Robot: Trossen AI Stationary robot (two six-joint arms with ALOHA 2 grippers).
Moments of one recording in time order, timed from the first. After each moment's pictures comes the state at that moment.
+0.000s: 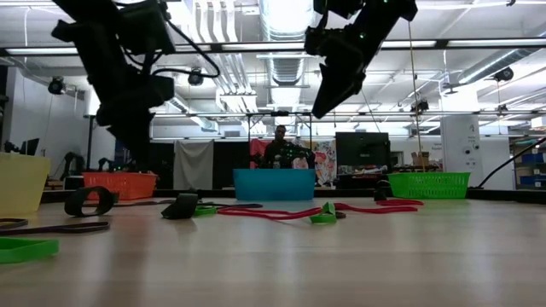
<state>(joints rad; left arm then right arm) 0.11 1.21 0.70 -0.68 -0.30 -0.50 -0.16 1.57 1.21 -0.57 0.16 0.04</state>
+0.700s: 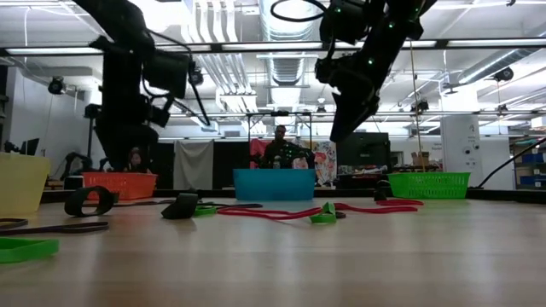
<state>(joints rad) 0.38 1.42 0.83 -1.02 -0.44 -0.54 -0.21 1.57 1.10 -0.56 0.15 0.11</state>
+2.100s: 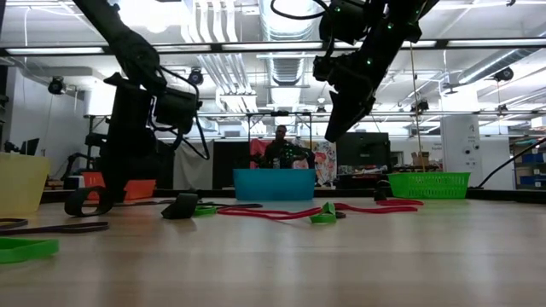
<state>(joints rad) 0.46 1.59 0.77 -0.86 -0.37 -0.51 -0.22 1.57 1.09 -0.51 0.12 0.05</state>
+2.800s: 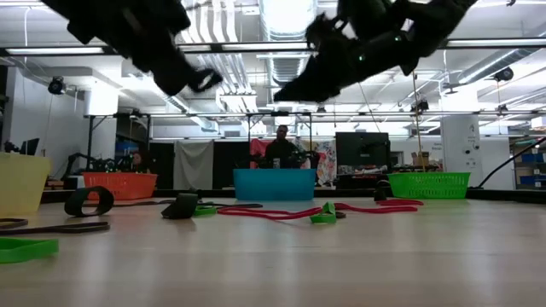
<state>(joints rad) 0.16 1.05 0.66 -0.15 0.29 -0.01 -0.15 1.57 0.83 0.43 -0.11 -0.21</state>
